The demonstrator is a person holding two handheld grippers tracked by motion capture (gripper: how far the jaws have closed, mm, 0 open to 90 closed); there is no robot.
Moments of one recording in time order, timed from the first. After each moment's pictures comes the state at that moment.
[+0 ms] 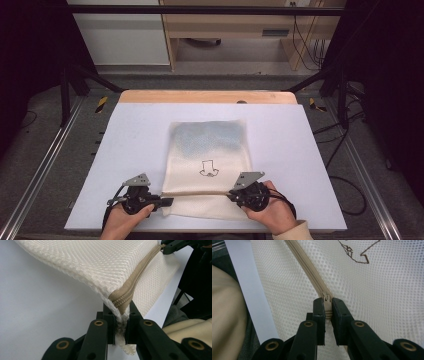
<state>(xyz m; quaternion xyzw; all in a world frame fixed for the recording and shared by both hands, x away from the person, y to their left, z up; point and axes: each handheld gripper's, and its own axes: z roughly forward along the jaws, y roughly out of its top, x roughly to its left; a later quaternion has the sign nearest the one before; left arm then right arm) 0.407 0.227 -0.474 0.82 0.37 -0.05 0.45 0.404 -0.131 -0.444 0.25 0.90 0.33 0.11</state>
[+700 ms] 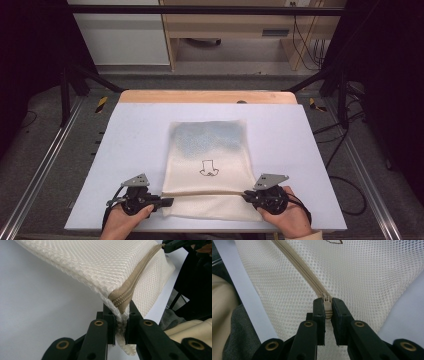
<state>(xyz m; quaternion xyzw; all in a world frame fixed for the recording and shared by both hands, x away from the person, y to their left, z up) 0.404 0.227 -0.472 0.81 0.36 -0.05 0.46 0.395 -0.175 -0.449 0.31 0.87 0.36 0.11</state>
